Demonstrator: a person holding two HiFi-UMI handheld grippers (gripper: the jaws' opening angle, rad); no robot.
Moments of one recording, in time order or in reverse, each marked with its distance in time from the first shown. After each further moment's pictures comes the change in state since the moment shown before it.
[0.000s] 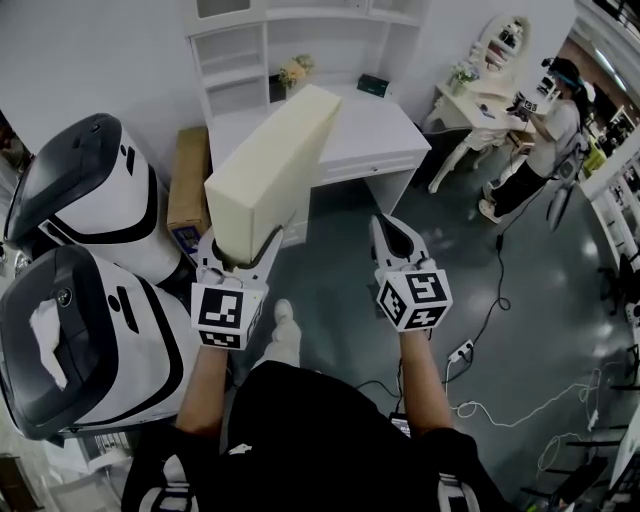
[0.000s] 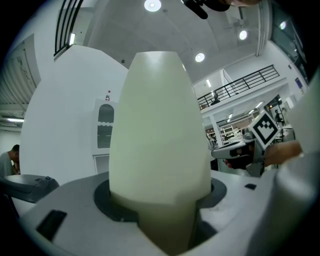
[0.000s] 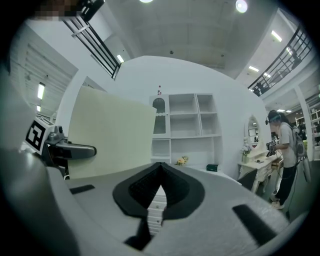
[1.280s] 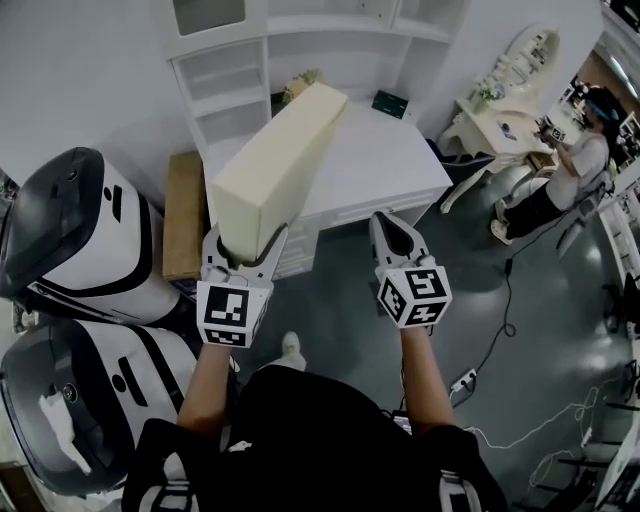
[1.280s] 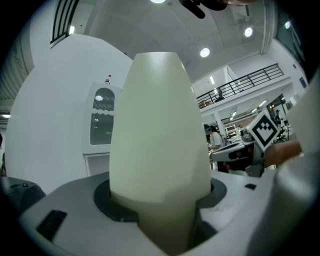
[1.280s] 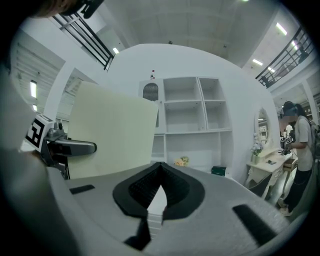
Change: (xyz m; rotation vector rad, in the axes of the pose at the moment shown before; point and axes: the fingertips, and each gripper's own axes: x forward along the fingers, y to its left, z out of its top) left arm 0.218 0.124 -0.021 -0.011 0.022 0.001; right arm 0.242 -0.084 0.011 0.003 0.055 0.018
